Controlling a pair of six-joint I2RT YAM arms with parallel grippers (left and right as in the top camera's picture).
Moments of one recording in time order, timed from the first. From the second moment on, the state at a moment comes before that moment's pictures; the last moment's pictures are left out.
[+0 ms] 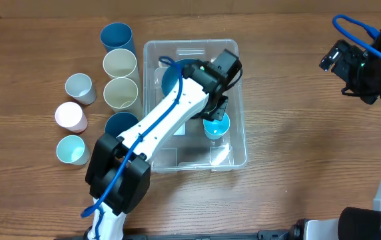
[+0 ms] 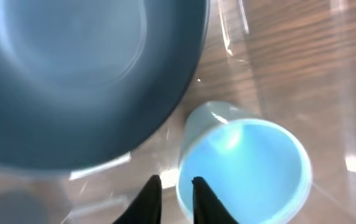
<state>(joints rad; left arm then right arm) -0.68 2.06 1.90 -1.24 -0.05 -0.39 -0.22 1.58 1.76 -1.23 -0.10 0.44</state>
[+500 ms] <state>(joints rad) -0.52 1.83 2.32 -1.68 -0.25 -0.41 -0.22 1.58 1.76 -1.23 -0.10 0.44</state>
